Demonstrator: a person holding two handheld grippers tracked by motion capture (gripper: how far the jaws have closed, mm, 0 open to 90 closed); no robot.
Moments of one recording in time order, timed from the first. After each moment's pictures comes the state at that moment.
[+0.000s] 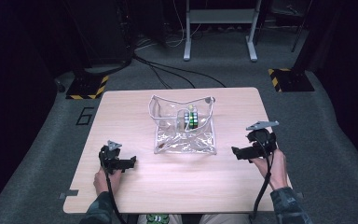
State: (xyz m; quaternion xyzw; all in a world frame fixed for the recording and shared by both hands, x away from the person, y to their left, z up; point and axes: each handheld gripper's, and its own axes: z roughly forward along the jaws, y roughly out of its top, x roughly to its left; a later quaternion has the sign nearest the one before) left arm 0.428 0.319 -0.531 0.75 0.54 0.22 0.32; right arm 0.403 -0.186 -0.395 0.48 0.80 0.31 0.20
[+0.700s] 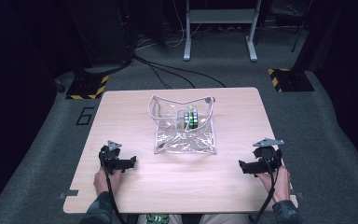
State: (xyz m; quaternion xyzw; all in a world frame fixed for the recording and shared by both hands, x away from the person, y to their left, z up) left arm 0.428 0.319 -0.531 0.75 0.54 0.22 0.32; right arm 0.383 -0.212 -0.453 0.51 0.78 0.29 0.20
